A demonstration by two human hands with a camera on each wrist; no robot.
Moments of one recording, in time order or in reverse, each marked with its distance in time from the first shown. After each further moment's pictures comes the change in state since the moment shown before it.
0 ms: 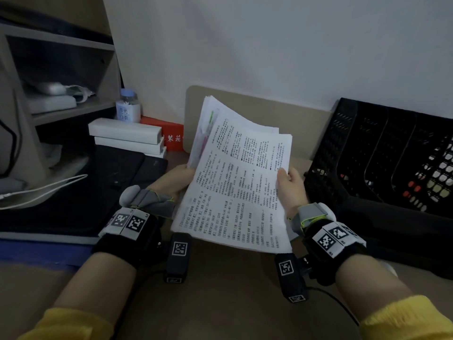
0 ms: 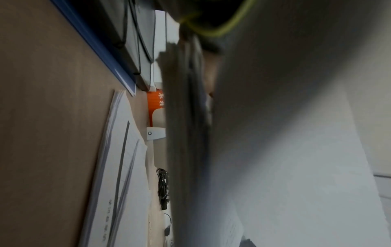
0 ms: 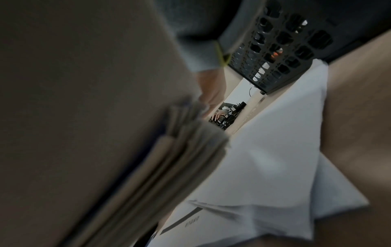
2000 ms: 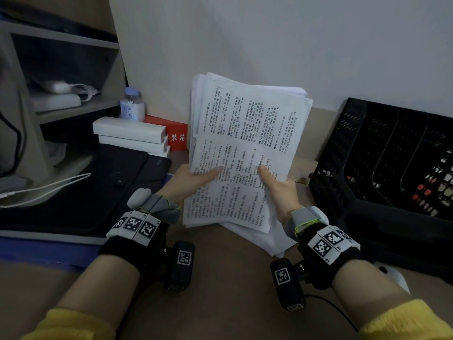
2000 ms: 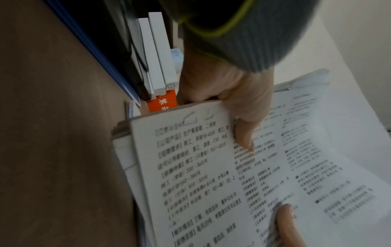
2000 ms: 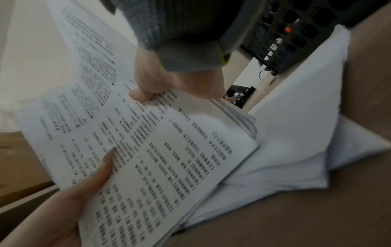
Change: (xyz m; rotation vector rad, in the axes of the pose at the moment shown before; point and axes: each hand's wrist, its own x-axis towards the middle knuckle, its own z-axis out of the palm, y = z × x) left_hand 0.008 -0.016 0.007 -0.003 0.030 0.376; right_hand -0.008 -0.001 0.023 0.341 -0.190 0.025
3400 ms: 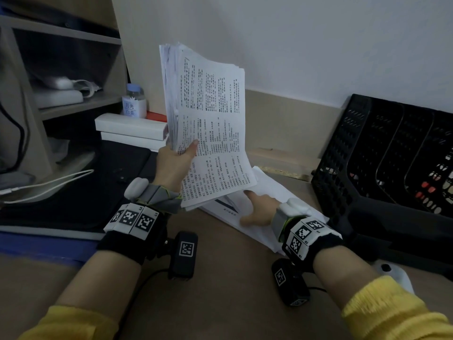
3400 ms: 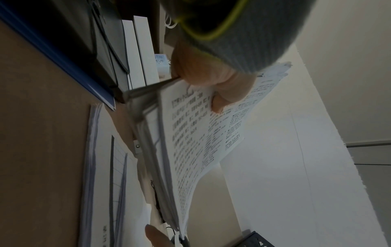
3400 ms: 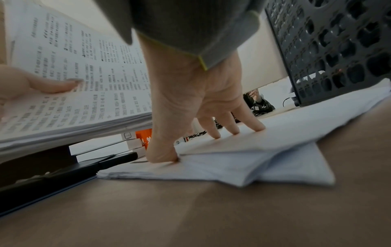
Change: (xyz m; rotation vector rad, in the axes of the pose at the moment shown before) left_hand 0.013 0.008 -0.015 -0.168 0.499 0.029; right_hand 0.000 0.027 0.013 -1.480 -0.524 0.082
